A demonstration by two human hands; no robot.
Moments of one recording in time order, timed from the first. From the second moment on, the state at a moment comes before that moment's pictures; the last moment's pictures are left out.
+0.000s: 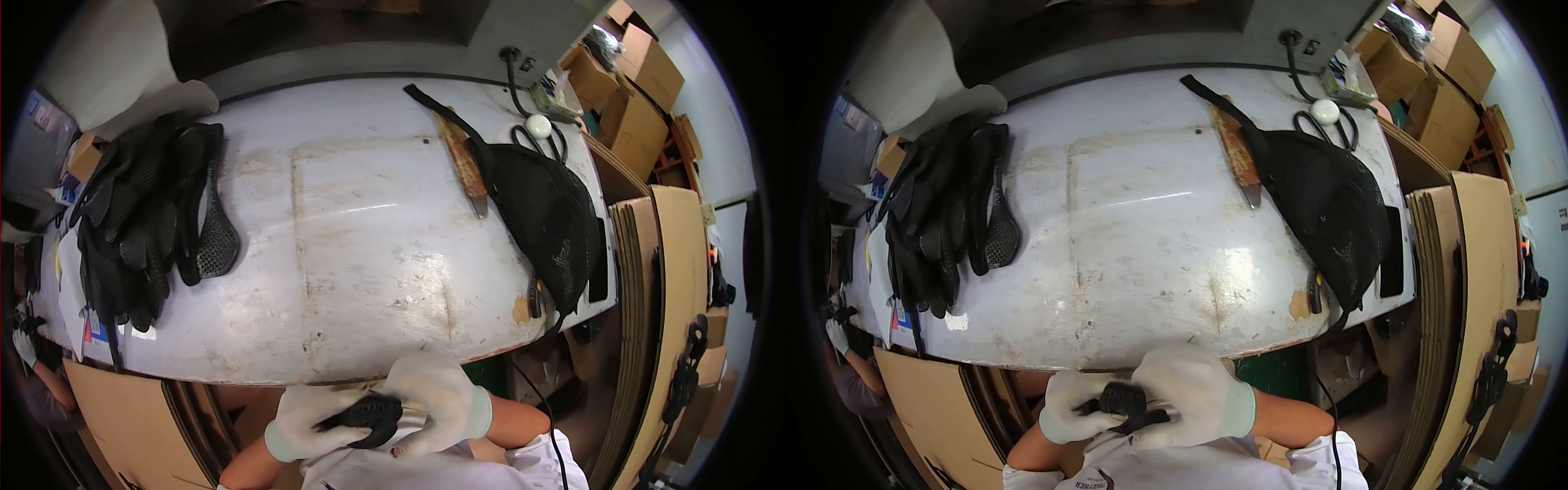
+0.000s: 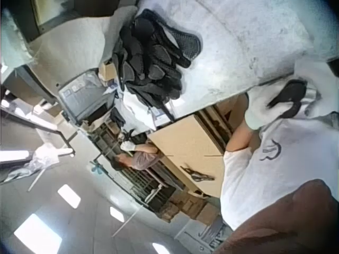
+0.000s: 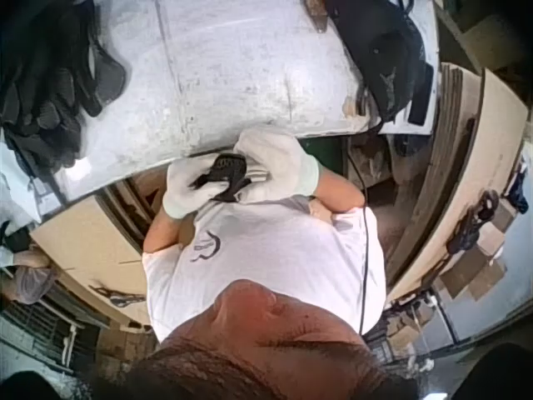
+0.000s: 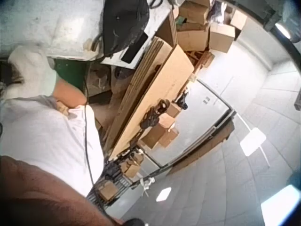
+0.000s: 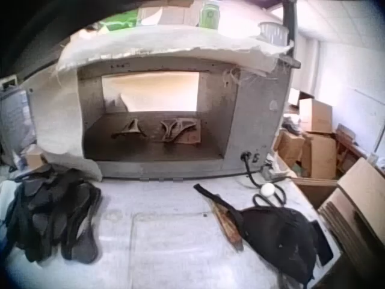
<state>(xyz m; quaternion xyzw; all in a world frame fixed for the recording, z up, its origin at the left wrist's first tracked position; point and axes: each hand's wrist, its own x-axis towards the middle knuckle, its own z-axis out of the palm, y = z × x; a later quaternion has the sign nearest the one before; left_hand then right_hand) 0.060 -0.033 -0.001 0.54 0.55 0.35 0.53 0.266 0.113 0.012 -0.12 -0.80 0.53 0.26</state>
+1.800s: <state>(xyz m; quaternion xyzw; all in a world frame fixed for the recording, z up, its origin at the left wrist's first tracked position) 0.005 -0.088 0.041 0.43 0.63 0.53 0.38 0.281 0.120 -0.010 0.00 -0.81 0.48 0.35</state>
